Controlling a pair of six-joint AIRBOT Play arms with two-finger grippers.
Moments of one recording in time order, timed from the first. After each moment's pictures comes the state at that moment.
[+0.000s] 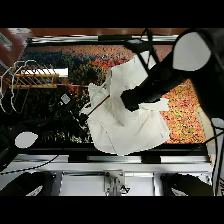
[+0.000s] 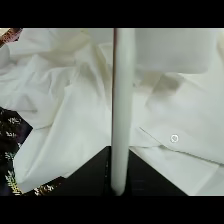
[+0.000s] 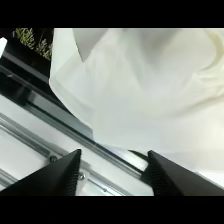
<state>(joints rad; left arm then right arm) -0.56 -0.76 0.70 1.16 -0.61 -1.02 0.57 -1.32 1.89 -1.41 1.82 1.72</state>
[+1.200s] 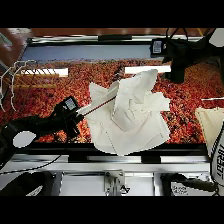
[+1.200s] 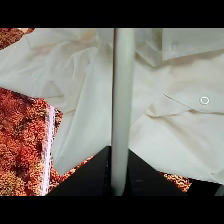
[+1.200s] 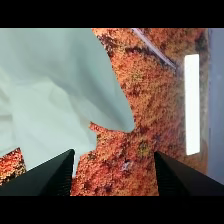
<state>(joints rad) -0.56 -0.77 0.75 1.32 -0.73 -0.91 0.11 -1.44 1.89 -1.35 1.50 0.11</state>
